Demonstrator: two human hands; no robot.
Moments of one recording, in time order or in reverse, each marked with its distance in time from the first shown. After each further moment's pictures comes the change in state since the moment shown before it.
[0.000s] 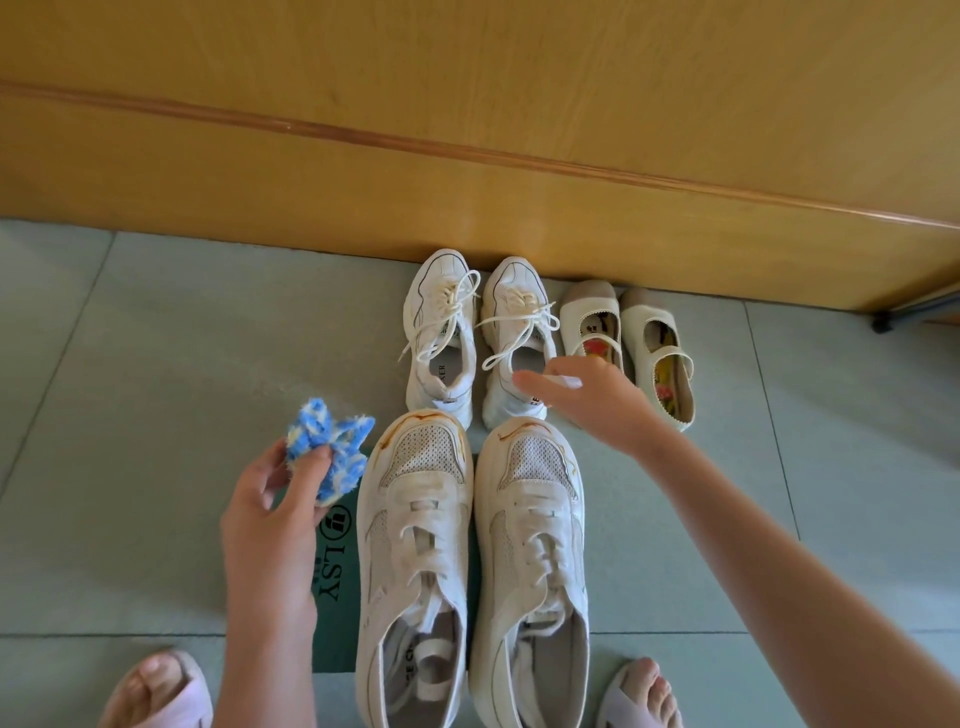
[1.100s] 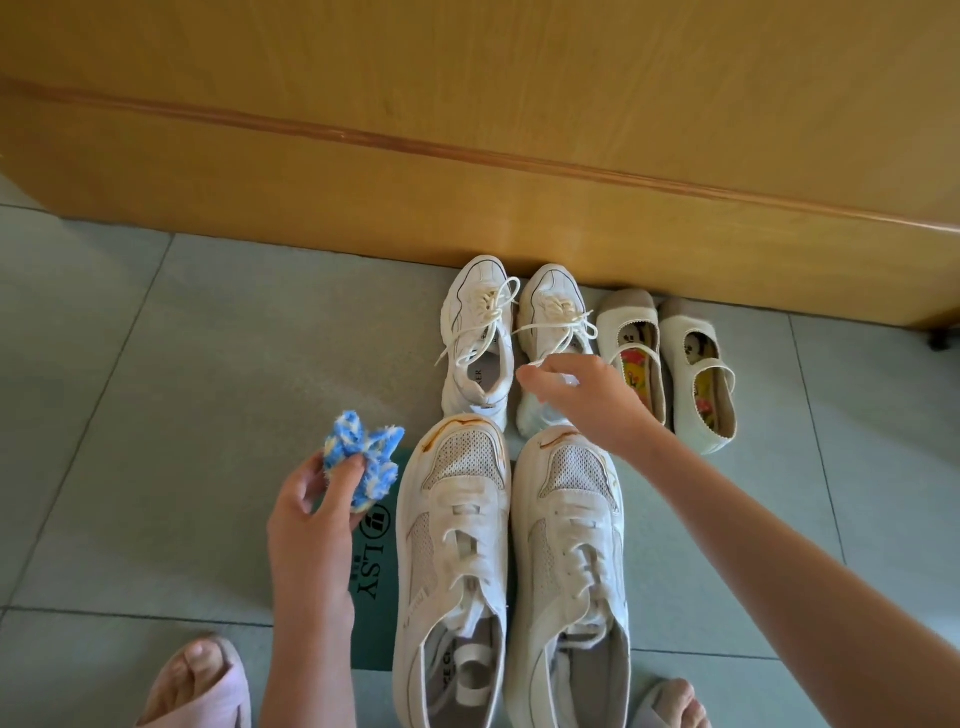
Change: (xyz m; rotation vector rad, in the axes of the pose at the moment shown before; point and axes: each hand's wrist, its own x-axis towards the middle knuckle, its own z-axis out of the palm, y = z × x) left_hand 0.010 -0.012 -0.008 -0.022 0.023 -0.053; right_hand 0.008 -0.035 0.022 0.114 0.006 -0.077
